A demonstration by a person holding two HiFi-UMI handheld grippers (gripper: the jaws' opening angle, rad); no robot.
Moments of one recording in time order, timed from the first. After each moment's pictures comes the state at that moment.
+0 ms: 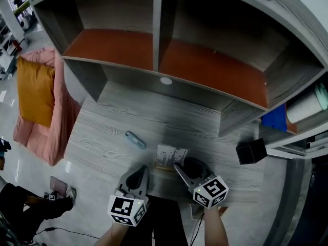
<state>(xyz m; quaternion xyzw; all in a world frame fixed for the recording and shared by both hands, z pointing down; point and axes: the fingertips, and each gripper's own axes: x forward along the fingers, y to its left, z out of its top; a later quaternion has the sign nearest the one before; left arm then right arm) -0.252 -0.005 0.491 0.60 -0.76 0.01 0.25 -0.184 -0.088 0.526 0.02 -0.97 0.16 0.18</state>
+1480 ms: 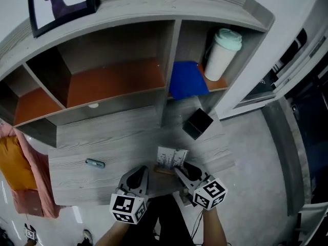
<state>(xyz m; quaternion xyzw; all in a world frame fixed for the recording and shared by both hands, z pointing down) -0.109 -0.094 0.450 0.78 -0.58 0.07 0.23 0.000 -0.126 0.476 0.28 -0.93 0.21 0.12</state>
